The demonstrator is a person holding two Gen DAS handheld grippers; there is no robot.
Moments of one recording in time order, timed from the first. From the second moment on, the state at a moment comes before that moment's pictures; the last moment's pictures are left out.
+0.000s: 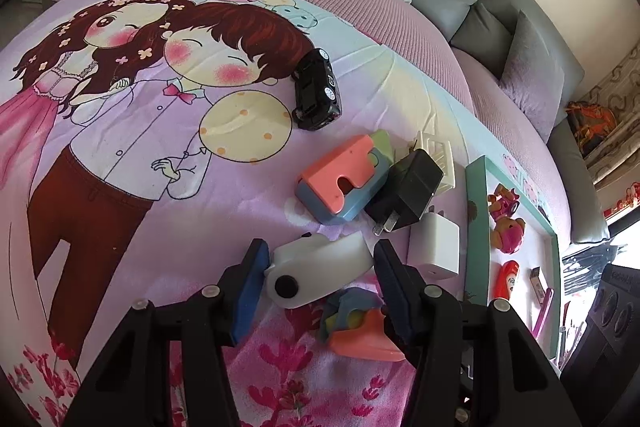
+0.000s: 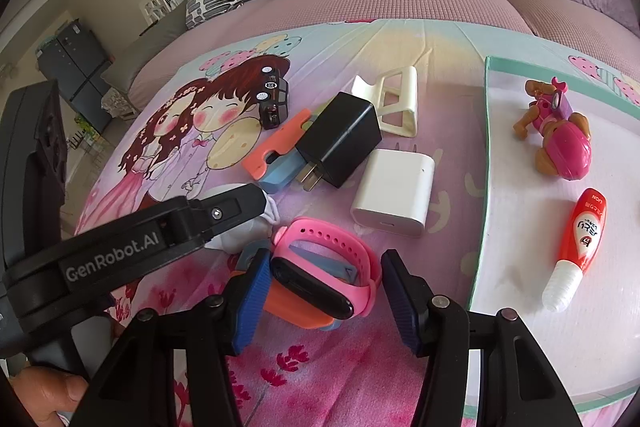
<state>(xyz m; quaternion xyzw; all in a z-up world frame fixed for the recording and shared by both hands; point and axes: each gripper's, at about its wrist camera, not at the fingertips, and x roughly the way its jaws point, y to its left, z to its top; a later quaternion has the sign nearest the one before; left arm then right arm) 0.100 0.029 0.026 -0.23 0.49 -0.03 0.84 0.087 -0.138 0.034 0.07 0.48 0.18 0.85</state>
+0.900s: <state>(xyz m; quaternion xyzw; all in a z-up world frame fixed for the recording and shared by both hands) 0.088 -0.002 0.085 -0.18 0.42 -0.06 0.89 0.079 -0.206 0.079 0.12 0.40 0.12 0.90</state>
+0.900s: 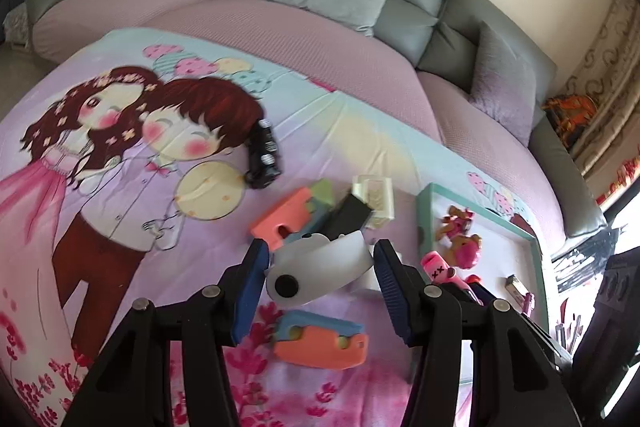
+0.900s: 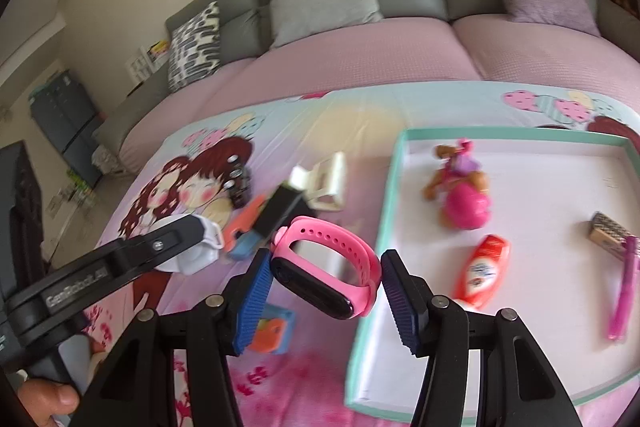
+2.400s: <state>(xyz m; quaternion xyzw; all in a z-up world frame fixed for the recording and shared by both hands) 0.127 -0.174 0.056 -0.02 0.46 -0.12 0.88 0.068 -0.368 0.053 0.19 0.41 -0.09 0.89</state>
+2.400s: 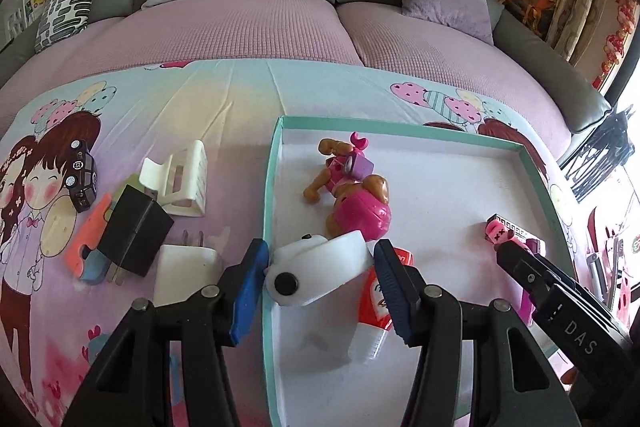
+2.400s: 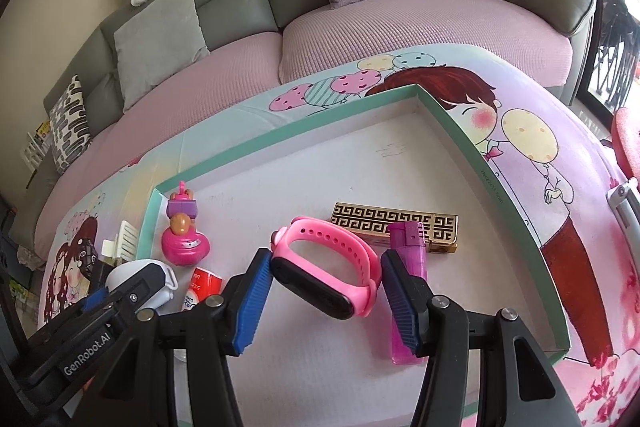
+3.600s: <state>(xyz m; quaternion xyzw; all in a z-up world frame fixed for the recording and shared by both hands) 0.117 -0.184 0.061 0.00 0.47 -0.14 0.87 0.072 -0.360 0.052 0.18 0.42 -0.09 0.89</state>
